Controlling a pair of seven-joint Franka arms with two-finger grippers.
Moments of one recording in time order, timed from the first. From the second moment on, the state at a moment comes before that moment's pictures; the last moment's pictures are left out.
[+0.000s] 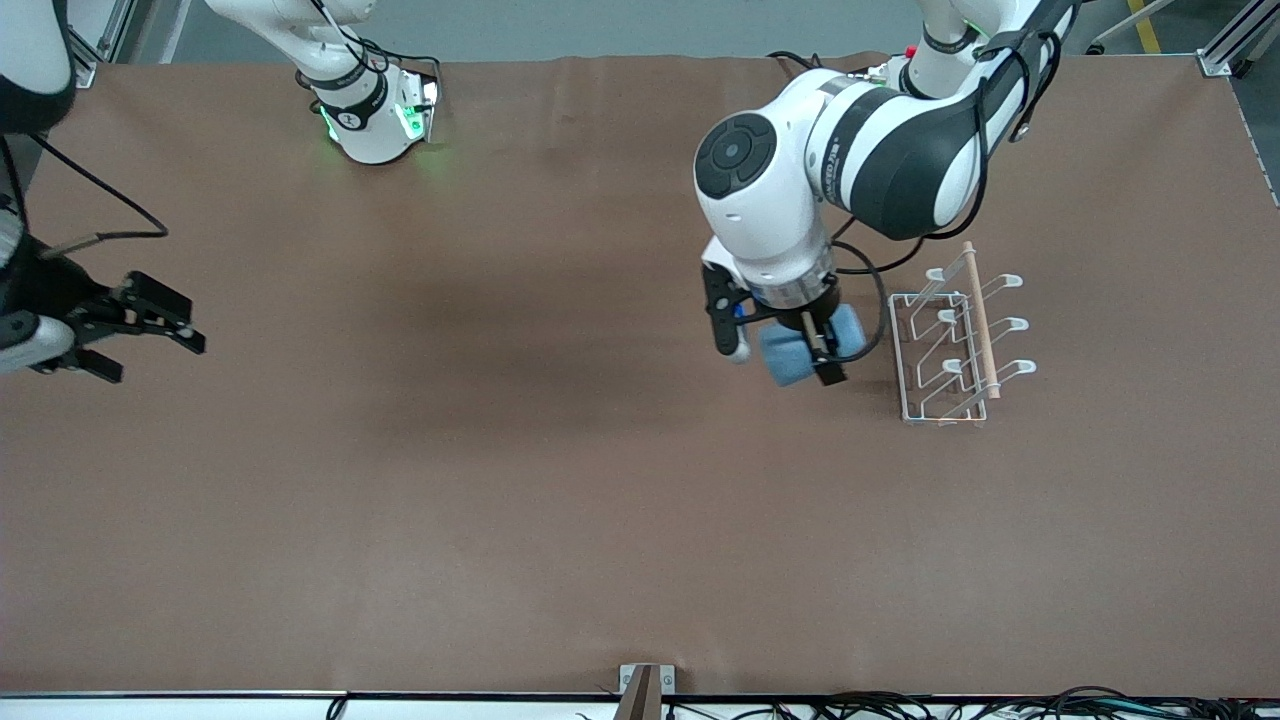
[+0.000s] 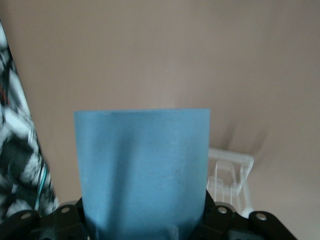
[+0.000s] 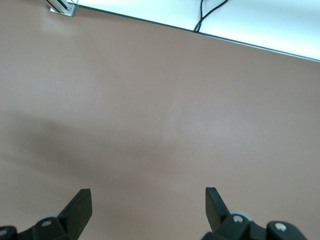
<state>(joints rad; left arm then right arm) -0.23 0.49 -0.57 -1.34 0.70 1.47 0.61 -0.06 0.11 0.05 -1.50 0.13 1.76 -0.32</state>
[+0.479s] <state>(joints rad) -0.11 0.45 -0.57 -1.48 0.96 1.38 0.74 -0.01 0.11 0.06 -1.31 -0.03 1.48 -0.03</state>
